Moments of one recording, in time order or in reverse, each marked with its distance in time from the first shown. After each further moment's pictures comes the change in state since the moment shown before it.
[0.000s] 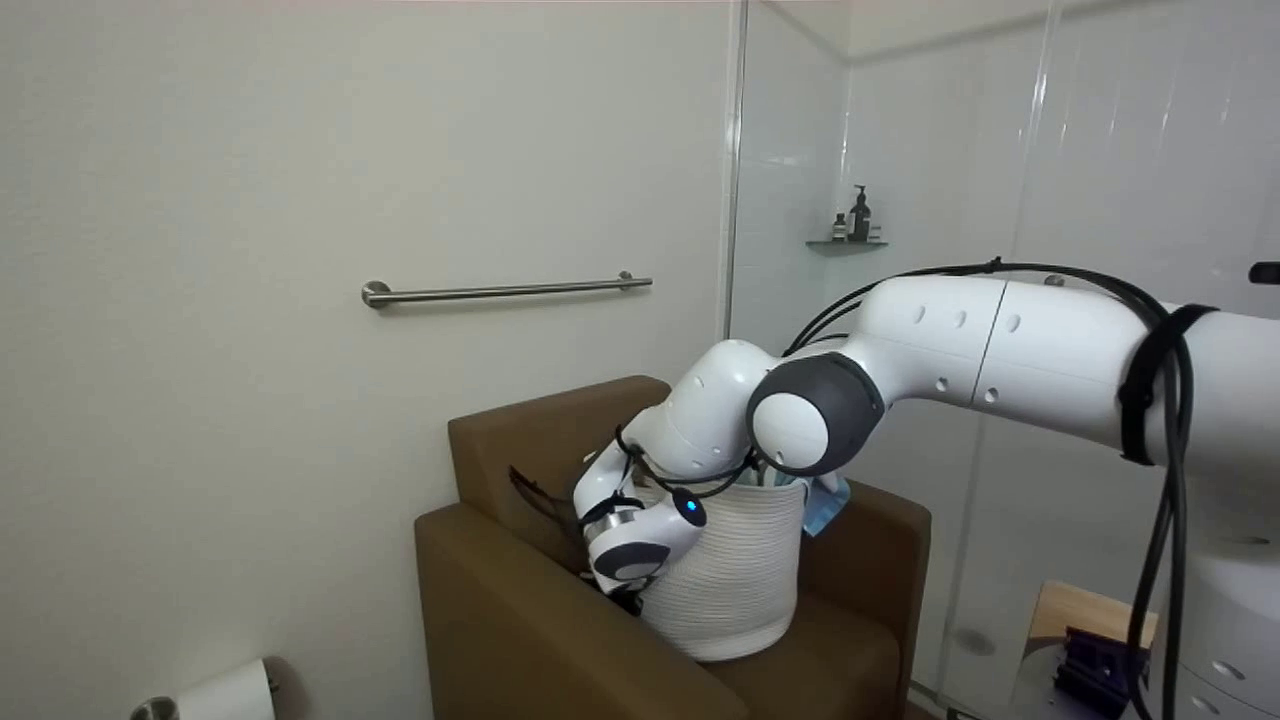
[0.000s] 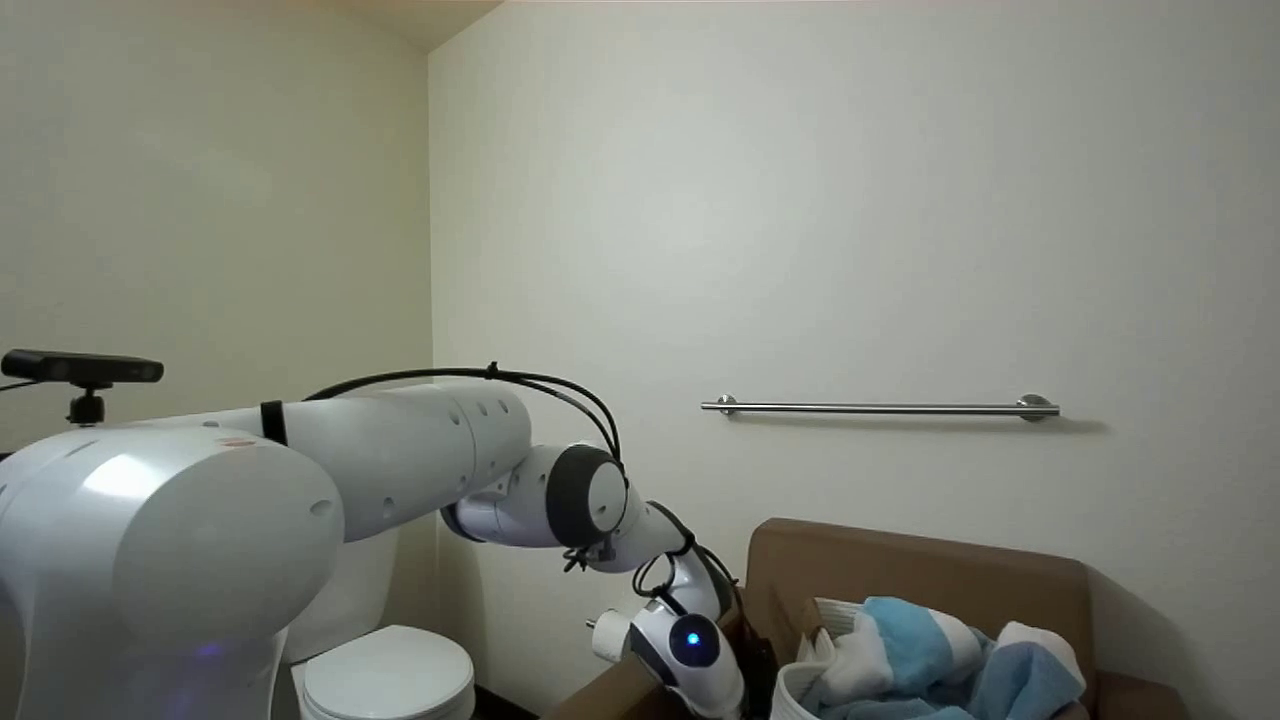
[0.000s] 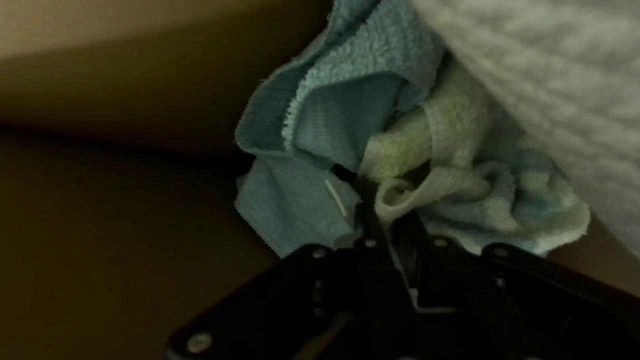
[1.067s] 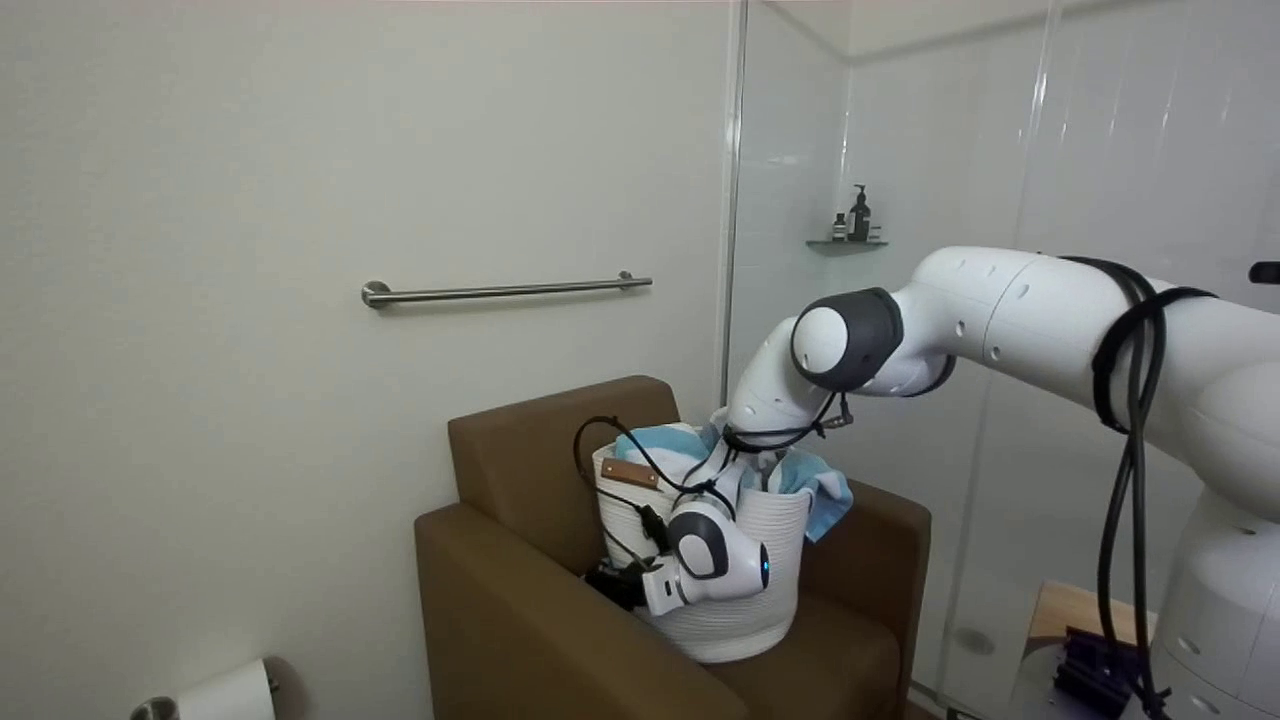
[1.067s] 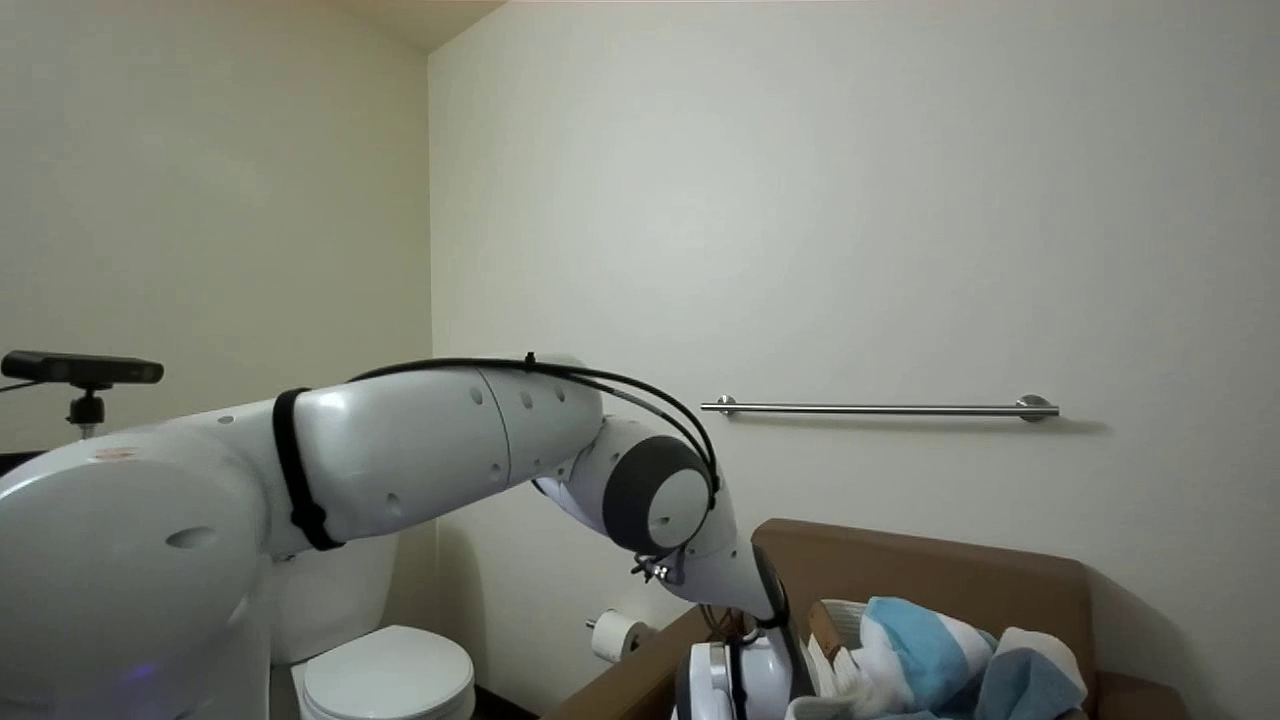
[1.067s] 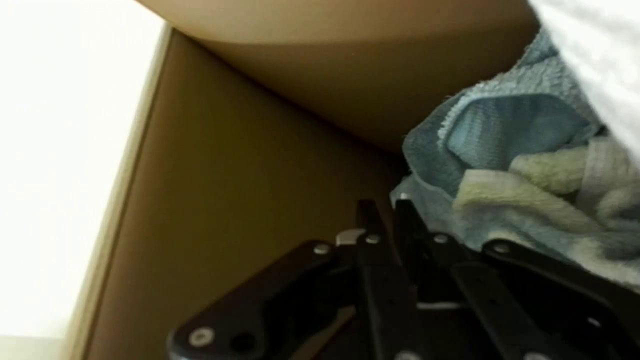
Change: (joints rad) arm -0.428 -0.105 0.277 -0.334 0.302 -0.724 -0.979
